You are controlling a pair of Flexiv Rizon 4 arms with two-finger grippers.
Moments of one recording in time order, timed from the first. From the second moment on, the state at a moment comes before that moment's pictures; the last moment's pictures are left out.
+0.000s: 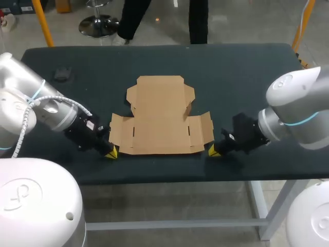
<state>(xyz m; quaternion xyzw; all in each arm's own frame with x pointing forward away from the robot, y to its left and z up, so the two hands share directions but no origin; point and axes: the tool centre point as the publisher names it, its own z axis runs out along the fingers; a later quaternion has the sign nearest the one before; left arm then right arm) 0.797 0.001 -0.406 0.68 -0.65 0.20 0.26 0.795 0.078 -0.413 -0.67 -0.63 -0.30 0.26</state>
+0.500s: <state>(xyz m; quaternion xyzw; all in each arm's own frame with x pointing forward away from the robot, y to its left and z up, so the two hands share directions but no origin) 0.802 -0.002 -0.409 0.68 -0.66 0.19 0.27 0.806 0.091 -0.419 -0.66 -0.63 -0.29 0.27</state>
